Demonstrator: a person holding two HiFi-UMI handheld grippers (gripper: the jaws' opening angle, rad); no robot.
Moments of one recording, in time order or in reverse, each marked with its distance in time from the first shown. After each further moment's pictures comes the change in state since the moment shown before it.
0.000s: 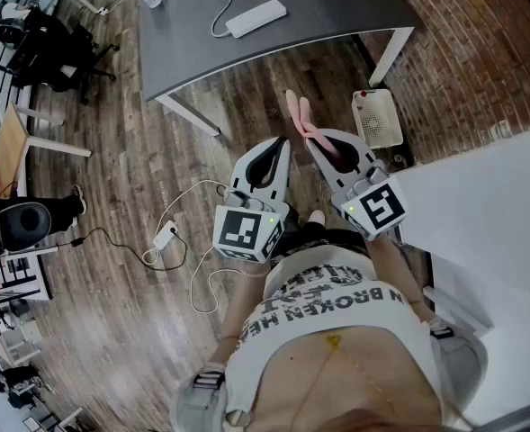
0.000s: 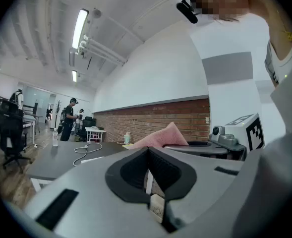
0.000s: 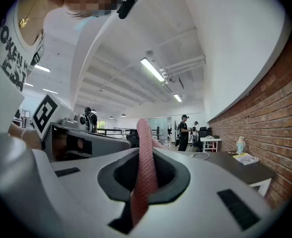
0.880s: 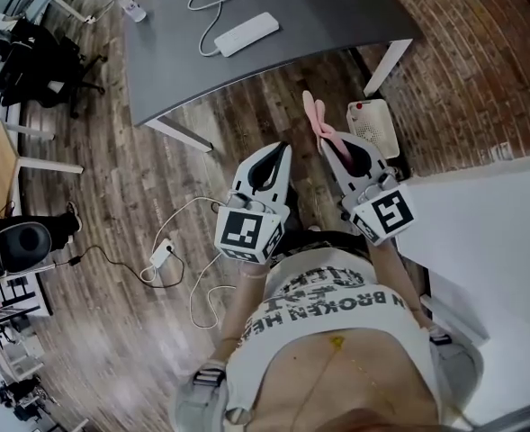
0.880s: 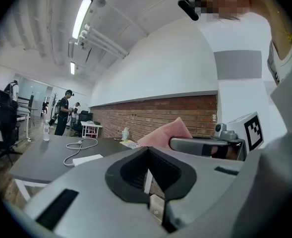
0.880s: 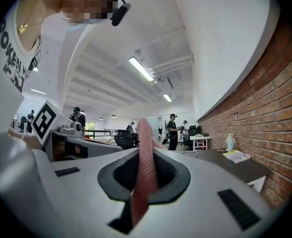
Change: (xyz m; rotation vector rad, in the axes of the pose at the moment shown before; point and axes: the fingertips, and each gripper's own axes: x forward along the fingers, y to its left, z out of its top) left arm 0.093 0.049 -0.020 -0.037 0.036 -0.048; right arm 0.037 -0.100 -0.026 0.063 0.006 -0.118
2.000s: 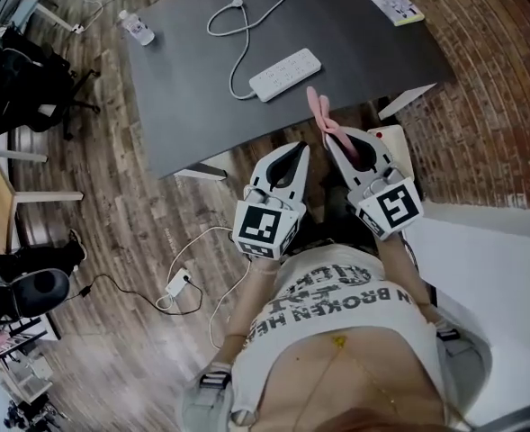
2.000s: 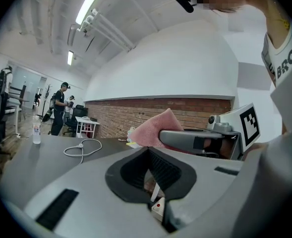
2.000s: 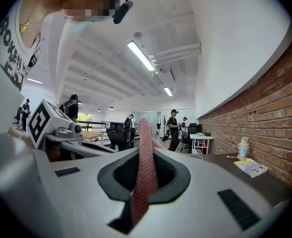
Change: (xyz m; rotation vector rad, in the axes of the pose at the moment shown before) left arm 0.114 0.218 0.029 -0.036 0.023 -0.101; right arm 0.258 -0.061 0.002 -0.062 0.073 -0.026
